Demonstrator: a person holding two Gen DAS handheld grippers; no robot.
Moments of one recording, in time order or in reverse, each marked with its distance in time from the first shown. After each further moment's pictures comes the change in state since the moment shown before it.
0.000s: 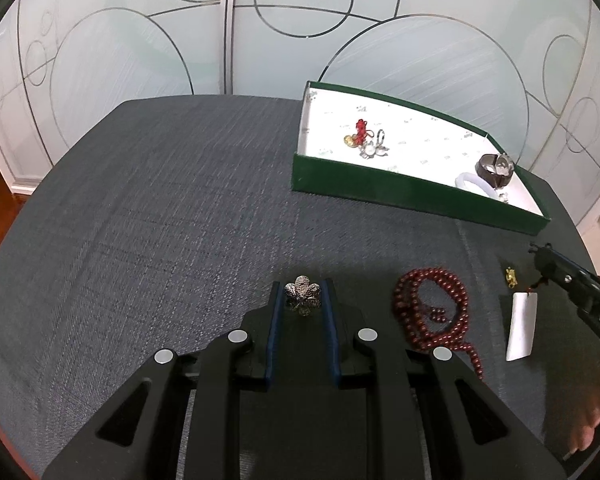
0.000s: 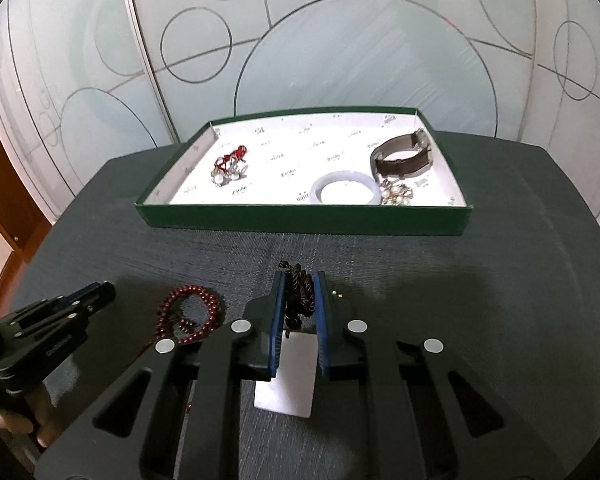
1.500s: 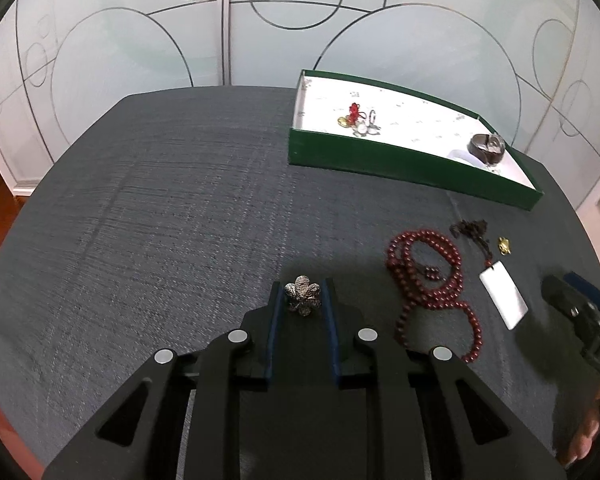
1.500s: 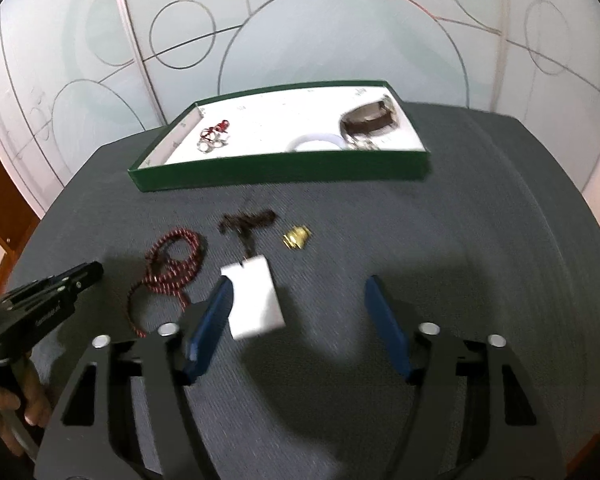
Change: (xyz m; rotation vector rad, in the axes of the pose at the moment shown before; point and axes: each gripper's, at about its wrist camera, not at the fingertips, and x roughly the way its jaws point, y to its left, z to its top) left arm -0.010 0.003 -0.026 0.023 0.015 0.006; right arm -0.019 -0.011 -0.034 0.015 0.041 -0.046
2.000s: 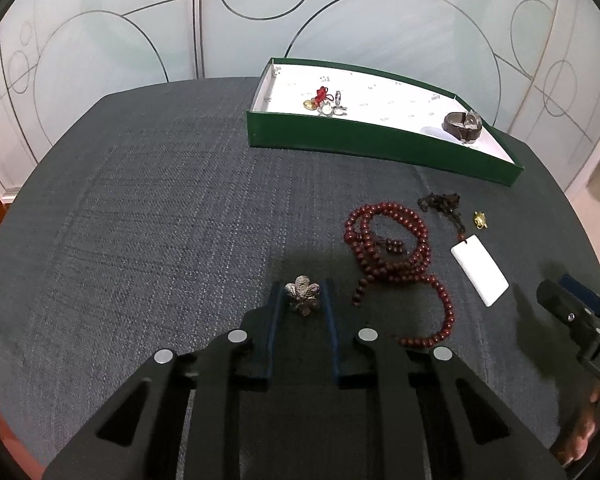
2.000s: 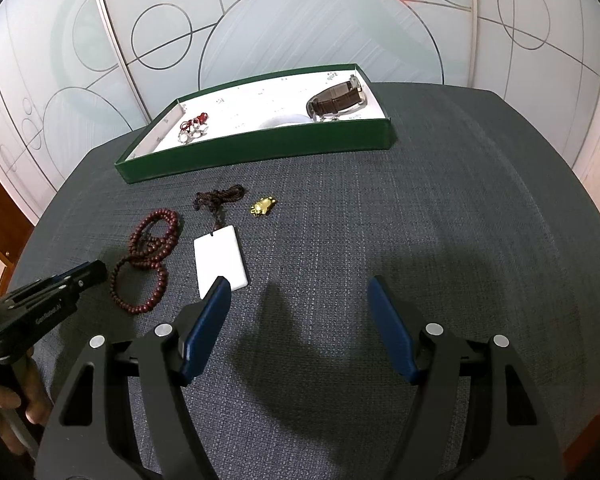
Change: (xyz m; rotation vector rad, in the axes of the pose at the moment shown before) left arm 0.002 -0.025 -0.013 0.049 0.026 -0.043; right arm -0.015 -0.028 -0.024 0.076 0.013 -0.012
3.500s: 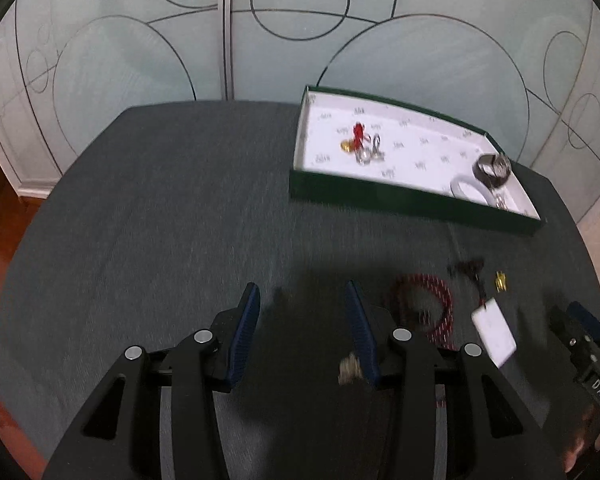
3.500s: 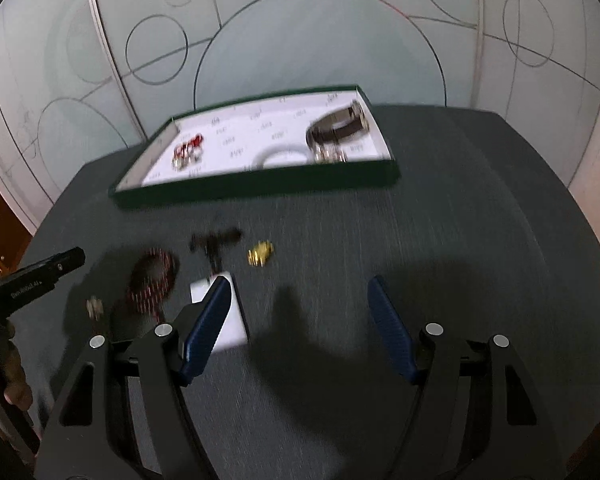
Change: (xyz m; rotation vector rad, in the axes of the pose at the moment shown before) left arm -0.007 0.019 0.037 -0.063 -0.014 0.054; right arm 0.009 0.001 0.027 -0.008 -0.035 -0.017
